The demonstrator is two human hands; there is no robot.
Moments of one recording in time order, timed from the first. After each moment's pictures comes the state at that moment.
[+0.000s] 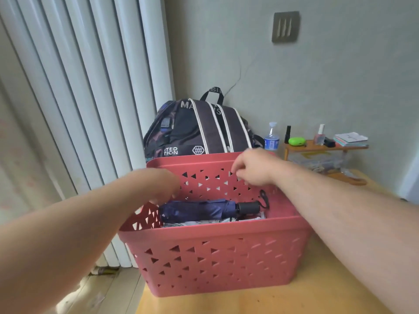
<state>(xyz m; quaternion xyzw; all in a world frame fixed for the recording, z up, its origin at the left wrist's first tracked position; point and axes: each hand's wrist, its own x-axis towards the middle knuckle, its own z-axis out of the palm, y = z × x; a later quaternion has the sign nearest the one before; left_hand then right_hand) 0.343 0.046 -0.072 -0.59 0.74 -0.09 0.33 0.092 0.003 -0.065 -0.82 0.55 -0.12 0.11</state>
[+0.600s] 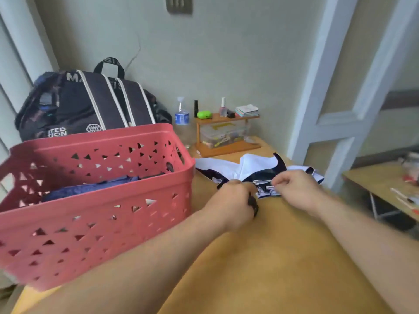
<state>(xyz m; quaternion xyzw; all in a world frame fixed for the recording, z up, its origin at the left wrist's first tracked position) 0.009 0.126 -0.176 -0.42 0.87 0.20 -0.15 -0.210 0.130 -0.192 -0.54 0.76 -0.31 0.18</state>
